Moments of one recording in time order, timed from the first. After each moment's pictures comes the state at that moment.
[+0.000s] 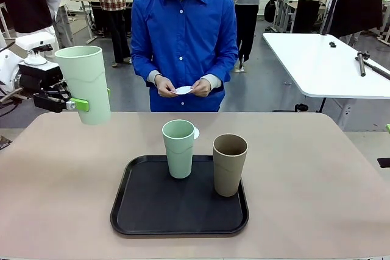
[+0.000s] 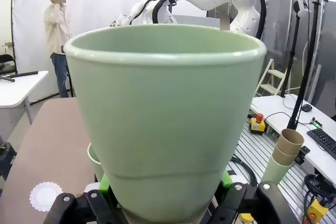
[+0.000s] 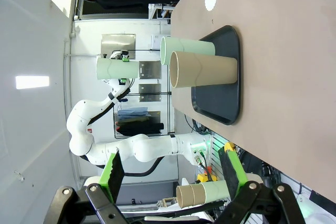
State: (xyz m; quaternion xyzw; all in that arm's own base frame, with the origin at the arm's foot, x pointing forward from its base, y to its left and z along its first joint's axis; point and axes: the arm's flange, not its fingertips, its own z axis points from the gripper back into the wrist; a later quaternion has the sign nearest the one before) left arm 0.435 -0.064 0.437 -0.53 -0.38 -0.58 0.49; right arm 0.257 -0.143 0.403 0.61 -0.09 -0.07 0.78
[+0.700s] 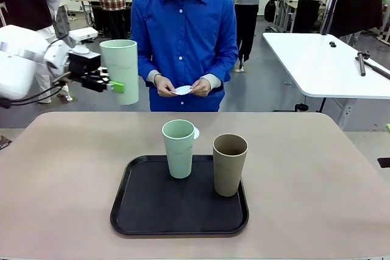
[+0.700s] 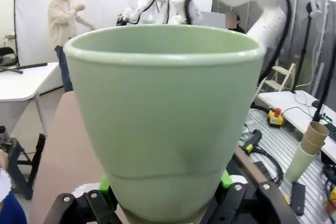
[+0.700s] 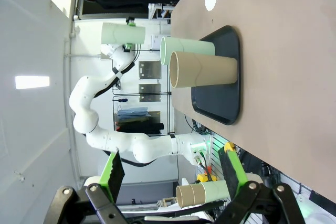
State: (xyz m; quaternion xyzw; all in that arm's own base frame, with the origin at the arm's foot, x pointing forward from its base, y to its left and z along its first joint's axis) left arm 0.577 -0.111 0.419 -0.53 -0.37 -0.59 0.49; right arm 0.257 -0.143 0.404 0.61 -0.09 -0.07 0.78
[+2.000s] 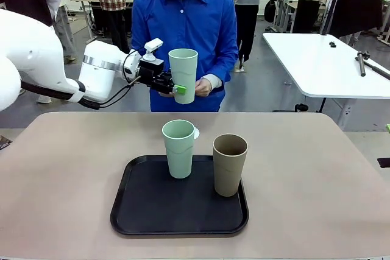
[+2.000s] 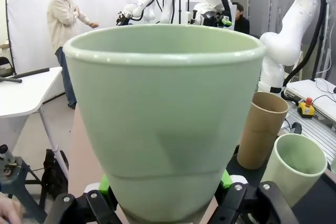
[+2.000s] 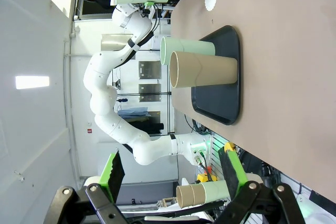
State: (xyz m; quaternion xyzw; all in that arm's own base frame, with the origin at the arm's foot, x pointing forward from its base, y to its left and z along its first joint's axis) left arm 0.681 -0.268 0.365 -0.52 -0.38 -0.61 0.46; right arm 0.257 -0.143 0.404 0.61 -0.09 -0.07 0.78
